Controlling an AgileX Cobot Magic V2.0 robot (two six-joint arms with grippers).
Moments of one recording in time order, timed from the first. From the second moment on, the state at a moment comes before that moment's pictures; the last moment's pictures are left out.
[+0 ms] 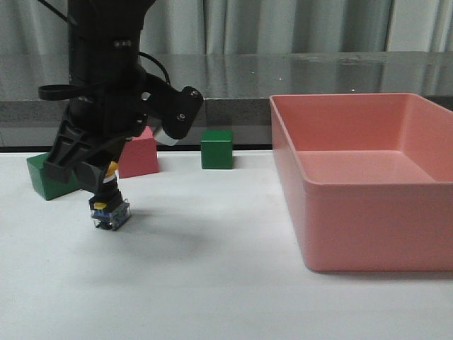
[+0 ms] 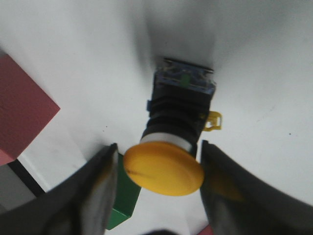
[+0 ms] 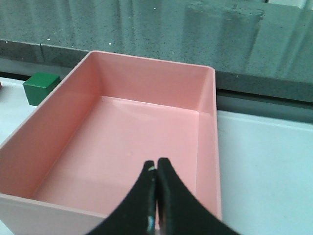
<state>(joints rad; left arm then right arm) -0.63 1.95 -1.42 0.55 1.02 0.83 0.12 0.53 -0.25 0.23 0.02 -0.31</state>
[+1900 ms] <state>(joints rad) -0.34 0.27 -0.25 -0.38 0.33 0.51 0.12 0.53 -0.25 0.23 0.02 -0.31</state>
